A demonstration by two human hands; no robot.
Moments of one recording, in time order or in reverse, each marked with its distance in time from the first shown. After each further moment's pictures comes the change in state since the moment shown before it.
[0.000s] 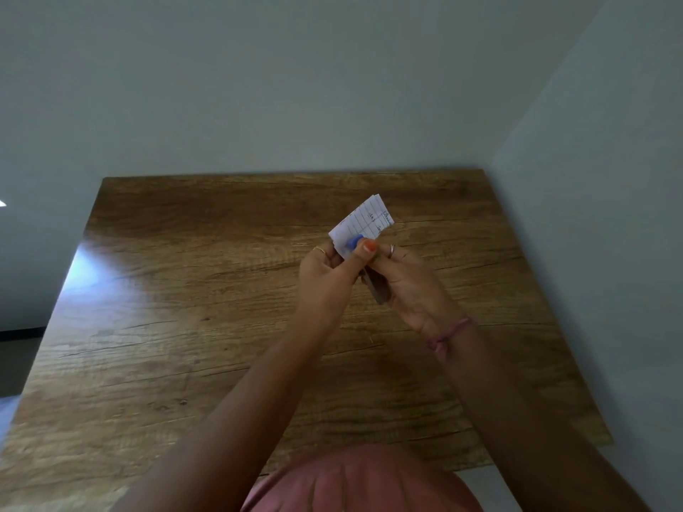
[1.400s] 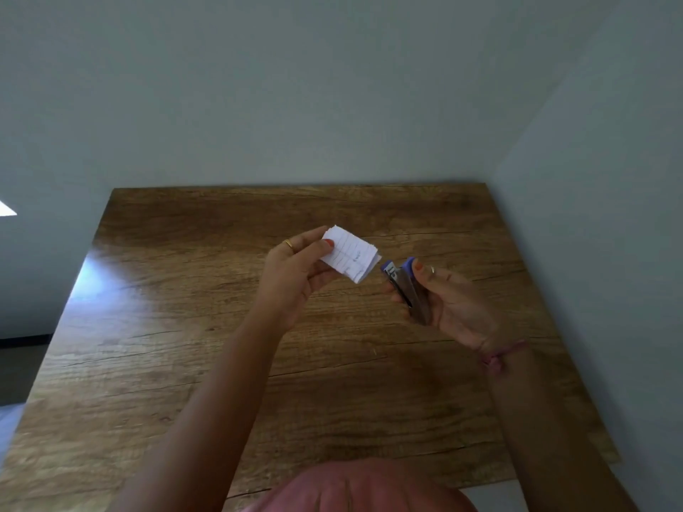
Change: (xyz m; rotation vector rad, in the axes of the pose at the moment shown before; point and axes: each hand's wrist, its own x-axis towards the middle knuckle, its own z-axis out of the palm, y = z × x) left_hand 0.030 0.021 -0.044 -0.122 0.014 -0.111; right_hand -0.005 0.002 -0.067 0.214 -0.221 0.103
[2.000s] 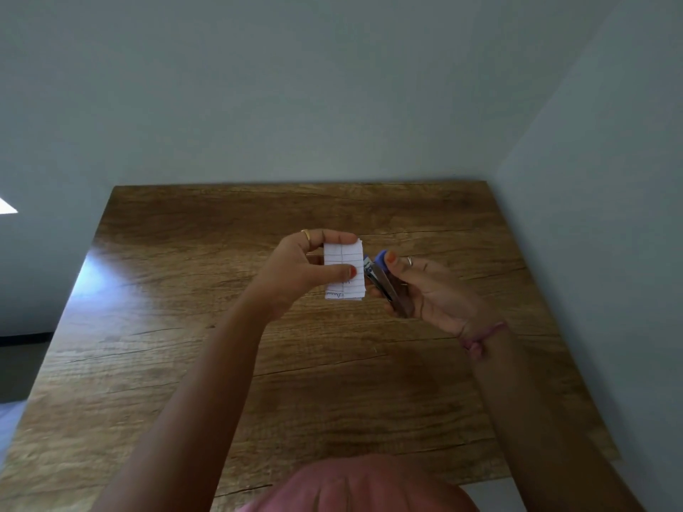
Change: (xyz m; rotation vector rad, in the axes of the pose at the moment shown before) left_hand -0.001 0.016 -0.004 0.488 -0.269 0.063; right_hand 0.014 -0.006 0.022 -0.119 -0.036 0.059
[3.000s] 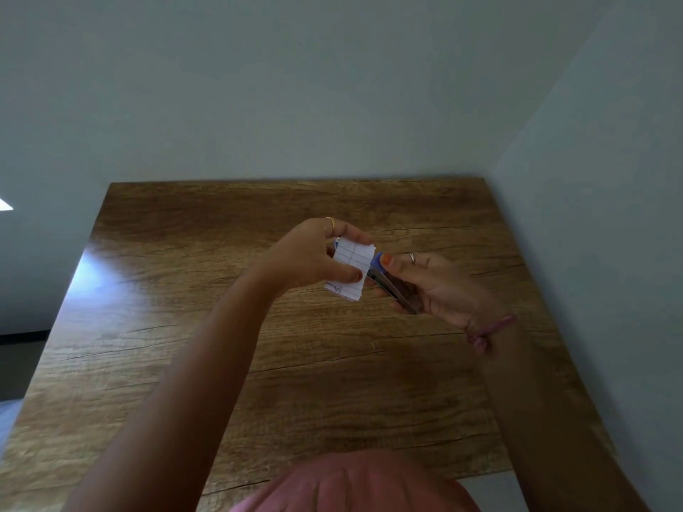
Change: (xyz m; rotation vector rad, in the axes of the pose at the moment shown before) left_hand 0.014 0.022 0.004 0.440 -0.172 -0.008; right_hand -0.007 -0.009 0.001 -0.224 0.076 0.027
